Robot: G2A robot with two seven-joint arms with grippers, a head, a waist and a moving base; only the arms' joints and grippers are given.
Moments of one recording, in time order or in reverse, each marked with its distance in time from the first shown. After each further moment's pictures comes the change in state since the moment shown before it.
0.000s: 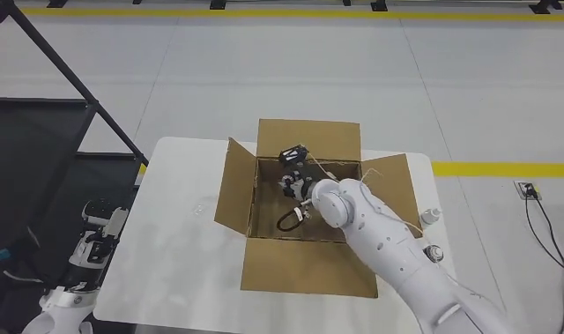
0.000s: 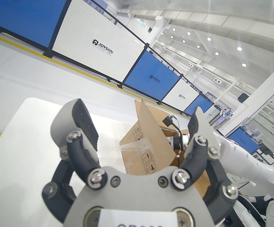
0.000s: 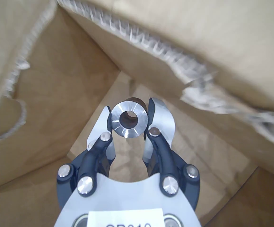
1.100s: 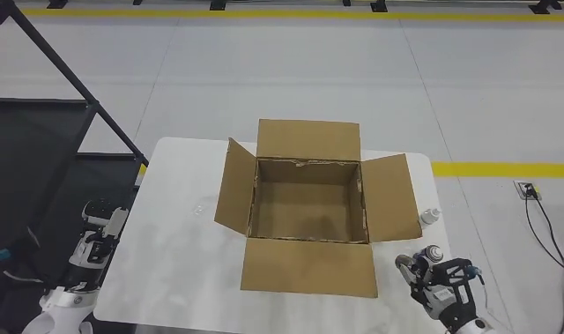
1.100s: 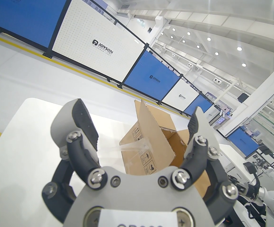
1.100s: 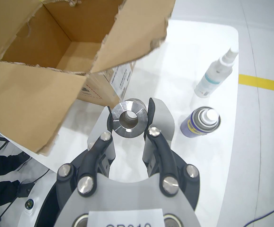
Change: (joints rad) left arm 0.000 0.000 0.000 0.000 0.000 0.000 0.000; right arm -1.375 0.250 0.989 -1.171 -0.263 -0.163 -0.101
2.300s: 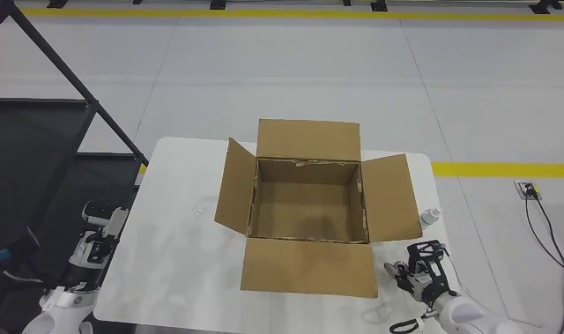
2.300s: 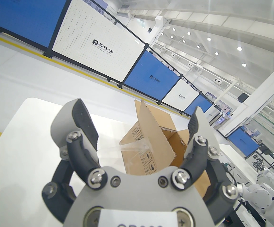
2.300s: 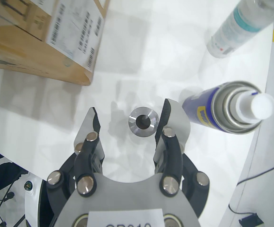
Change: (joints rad) left arm 0.000 0.000 0.000 0.000 0.000 0.000 0.000; right arm 0.214 0.015 -0.104 0.172 0.007 0.052 0.219
